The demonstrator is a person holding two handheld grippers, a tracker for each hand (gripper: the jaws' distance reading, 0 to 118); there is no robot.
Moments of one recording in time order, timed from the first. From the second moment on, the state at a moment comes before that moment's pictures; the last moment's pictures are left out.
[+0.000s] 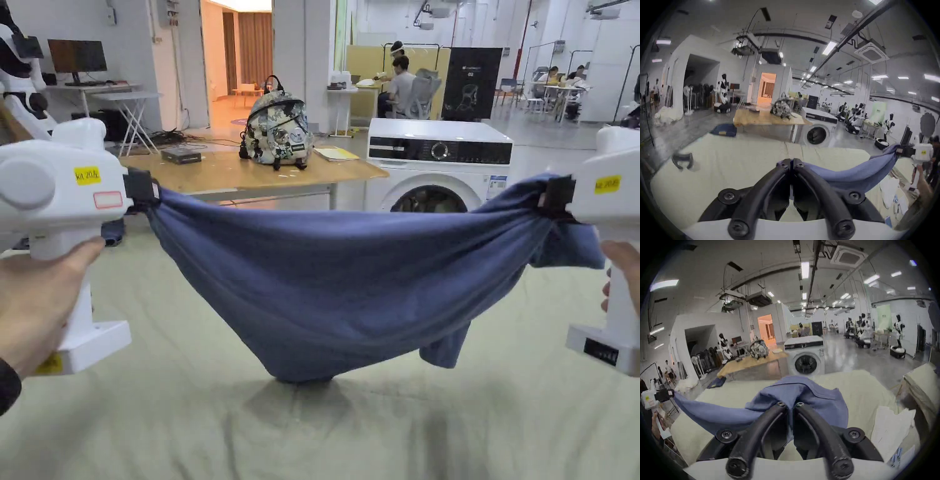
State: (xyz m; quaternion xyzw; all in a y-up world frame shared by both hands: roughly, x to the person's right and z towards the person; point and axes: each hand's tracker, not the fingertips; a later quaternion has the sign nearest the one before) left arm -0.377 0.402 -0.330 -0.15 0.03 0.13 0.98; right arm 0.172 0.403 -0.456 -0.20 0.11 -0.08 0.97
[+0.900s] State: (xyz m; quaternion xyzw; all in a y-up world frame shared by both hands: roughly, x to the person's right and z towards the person) left arm -0.327 0.134 -0.067 -0.33 0.00 0.13 0.93; right arm 0.246 0.119 -0.133 -0.38 0.02 -0.06 0.92
